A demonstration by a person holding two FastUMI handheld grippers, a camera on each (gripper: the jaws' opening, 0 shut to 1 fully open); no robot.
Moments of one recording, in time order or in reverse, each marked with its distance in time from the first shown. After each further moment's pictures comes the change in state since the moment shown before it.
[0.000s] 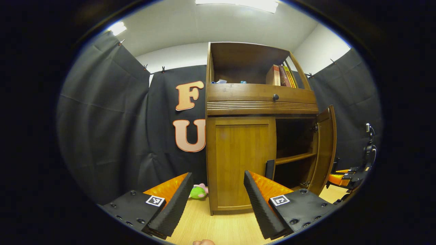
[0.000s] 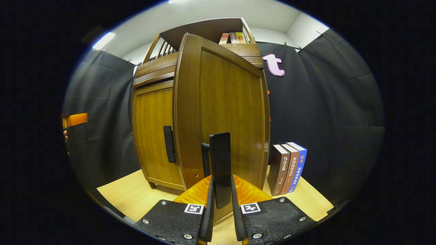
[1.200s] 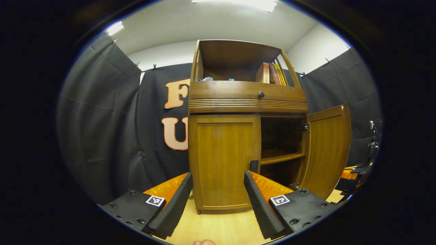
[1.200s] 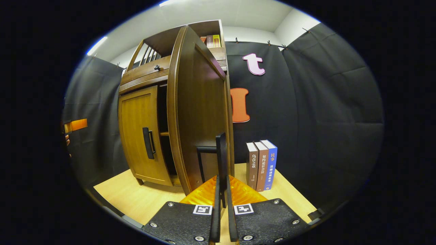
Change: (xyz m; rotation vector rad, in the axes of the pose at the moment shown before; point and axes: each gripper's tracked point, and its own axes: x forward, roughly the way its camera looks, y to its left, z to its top) left arm 0.011 -0.056 -0.006 -0.011 0.024 -0.064; right arm -0.037 -0.104 -0.002 0.032 -0.001 -0.070
